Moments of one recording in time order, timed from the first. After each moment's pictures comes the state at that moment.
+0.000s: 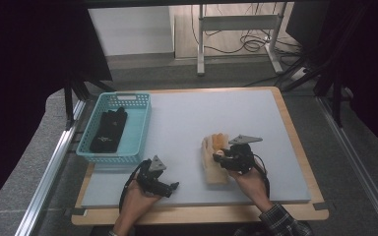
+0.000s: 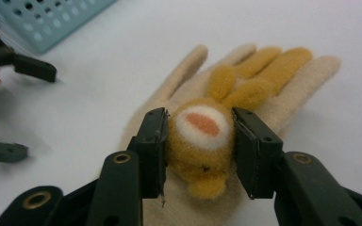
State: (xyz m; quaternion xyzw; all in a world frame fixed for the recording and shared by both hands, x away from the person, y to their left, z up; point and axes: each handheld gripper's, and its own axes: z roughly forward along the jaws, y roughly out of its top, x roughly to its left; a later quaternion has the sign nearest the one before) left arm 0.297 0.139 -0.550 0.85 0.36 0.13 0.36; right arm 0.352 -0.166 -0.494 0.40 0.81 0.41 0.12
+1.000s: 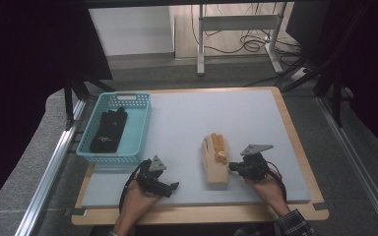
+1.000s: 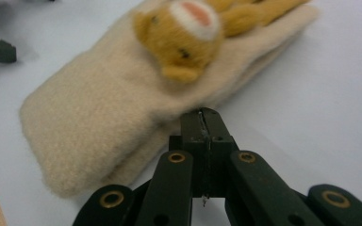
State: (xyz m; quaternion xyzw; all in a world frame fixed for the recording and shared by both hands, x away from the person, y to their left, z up) left arm 0.297 0.139 -0.550 0.85 0.36 0.13 0.36; right arm 0.346 -0.211 -0.519 0.33 0.86 0.38 0.09
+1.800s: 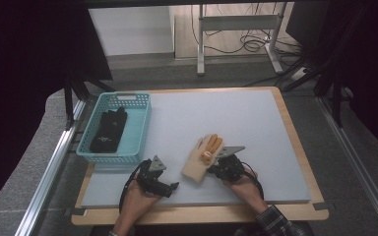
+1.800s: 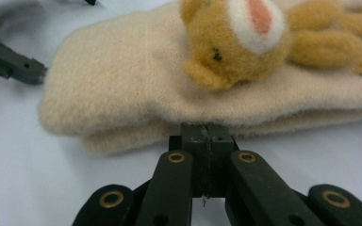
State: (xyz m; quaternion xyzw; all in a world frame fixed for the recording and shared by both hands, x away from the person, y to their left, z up) left arm 0.297 0.139 -0.550 0.85 0.36 0.13 0.36; right arm 0.347 -0.143 -0.532 0.28 0.88 0.38 0.07
